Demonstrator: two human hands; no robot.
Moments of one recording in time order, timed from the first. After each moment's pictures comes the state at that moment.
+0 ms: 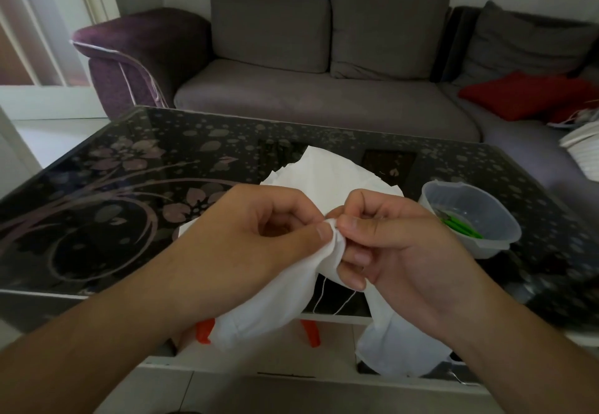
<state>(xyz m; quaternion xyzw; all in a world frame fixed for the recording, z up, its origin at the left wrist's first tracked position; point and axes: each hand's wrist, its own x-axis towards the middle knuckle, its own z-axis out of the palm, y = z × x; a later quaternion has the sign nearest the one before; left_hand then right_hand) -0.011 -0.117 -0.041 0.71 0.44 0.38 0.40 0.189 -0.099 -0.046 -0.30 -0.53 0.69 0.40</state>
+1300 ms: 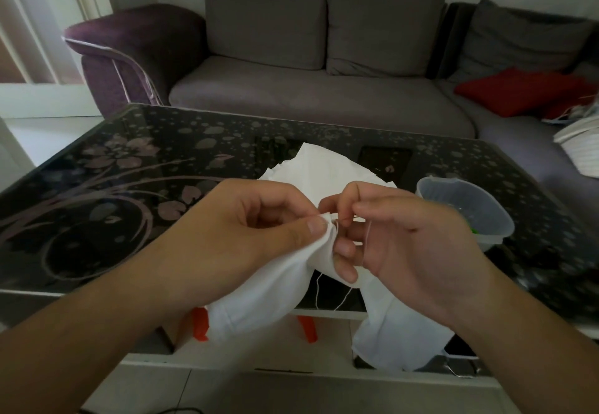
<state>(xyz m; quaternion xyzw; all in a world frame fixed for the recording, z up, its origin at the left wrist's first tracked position) -0.015 -0.117 -0.038 0.70 0.42 0.38 0.44 0.199 -0.096 -0.040 -0.27 -0.53 0.71 0.38</state>
